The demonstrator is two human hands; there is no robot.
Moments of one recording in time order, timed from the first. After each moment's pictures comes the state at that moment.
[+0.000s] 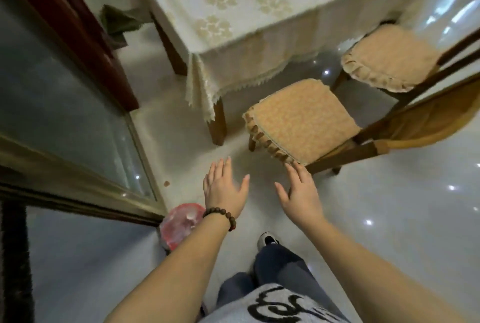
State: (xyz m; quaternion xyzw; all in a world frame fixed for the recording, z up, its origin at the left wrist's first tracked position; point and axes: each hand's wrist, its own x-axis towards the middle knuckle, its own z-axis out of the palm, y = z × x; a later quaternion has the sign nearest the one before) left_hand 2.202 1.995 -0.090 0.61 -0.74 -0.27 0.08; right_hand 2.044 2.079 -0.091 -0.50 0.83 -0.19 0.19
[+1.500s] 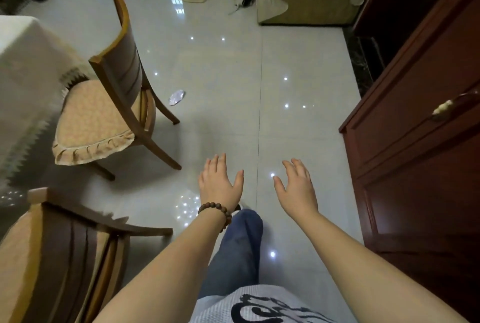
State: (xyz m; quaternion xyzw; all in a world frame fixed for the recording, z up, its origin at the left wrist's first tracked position) left_hand 1.416 2.292 -0.085 0.21 -0.94 -0.27 -0.04; right_hand 1.386 2.470 -0.095 -0.03 0.95 -0.31 0.09
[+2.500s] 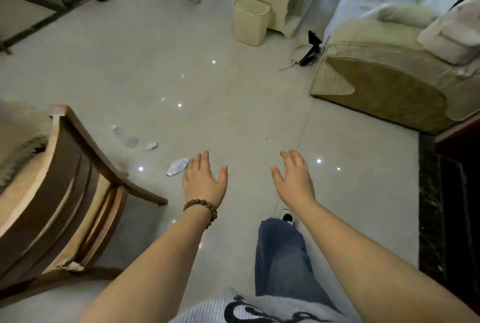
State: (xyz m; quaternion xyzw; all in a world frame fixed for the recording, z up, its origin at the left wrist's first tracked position) left_hand 0.716 2.101 -0.104 0.40 -0.87 -0.27 0.05; right_hand 0.601 2.273 -0.096 -0.21 0.93 -0.30 0.11
